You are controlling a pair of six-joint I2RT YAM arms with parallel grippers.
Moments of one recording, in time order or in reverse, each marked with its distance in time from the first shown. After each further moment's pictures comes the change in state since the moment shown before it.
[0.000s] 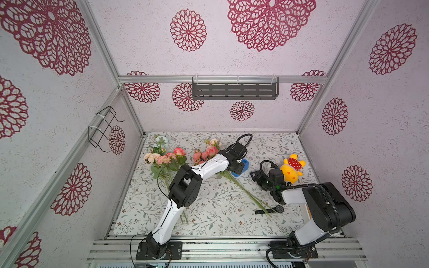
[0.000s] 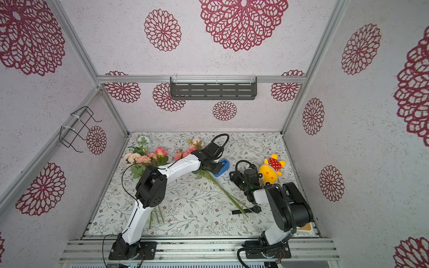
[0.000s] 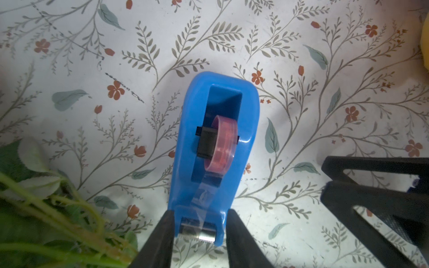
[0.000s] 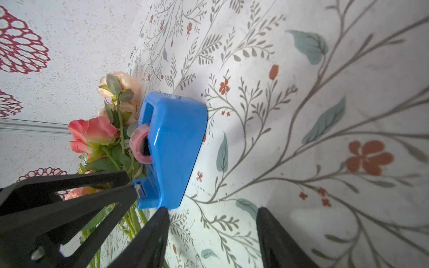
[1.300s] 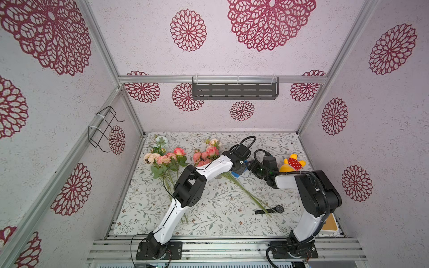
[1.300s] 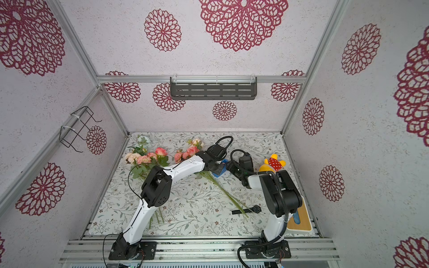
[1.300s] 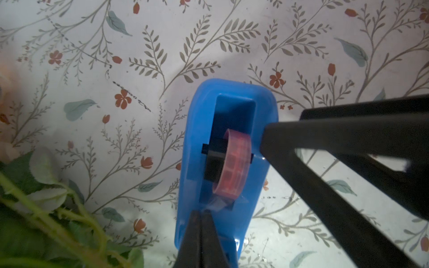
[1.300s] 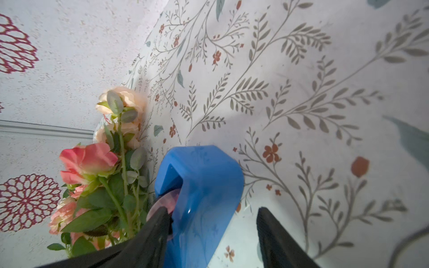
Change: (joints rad) left arm -0.027 0.074 0.084 -0.033 -0.104 0.017; right arm 0.007 0.211 0.330 -0.163 0.006 -0.071
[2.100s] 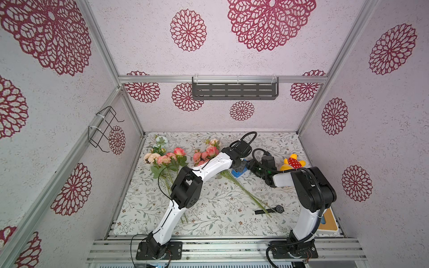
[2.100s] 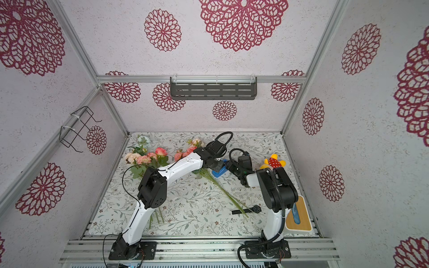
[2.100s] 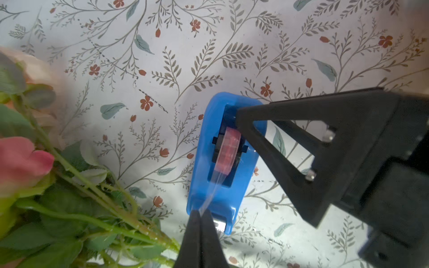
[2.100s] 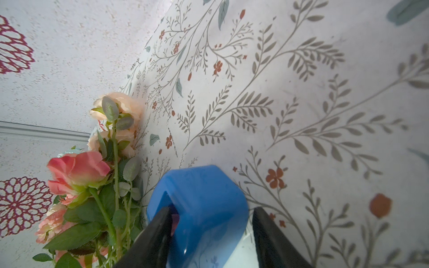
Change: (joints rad) left arm -0.013 -0.056 0.050 -0.119 -0.043 -0.017; right arm -0.003 0.048 0.011 0.070 0.015 -0.030
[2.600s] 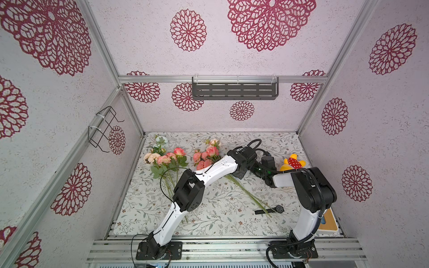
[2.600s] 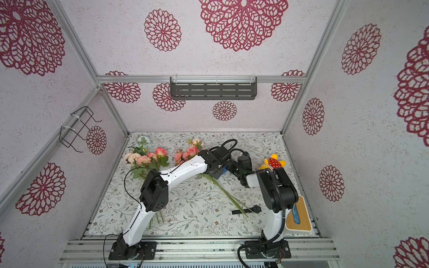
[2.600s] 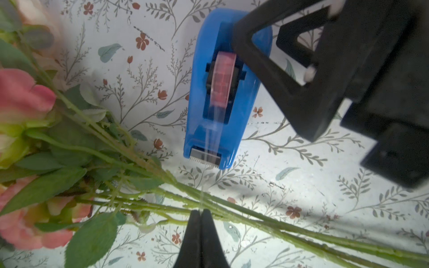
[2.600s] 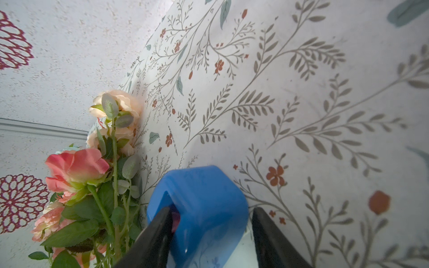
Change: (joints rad) left arm -0.072 0.000 0.040 -0.246 -0.091 -0.082; right arm 0.011 -0.006 -0.006 -0.002 0.007 -0.013
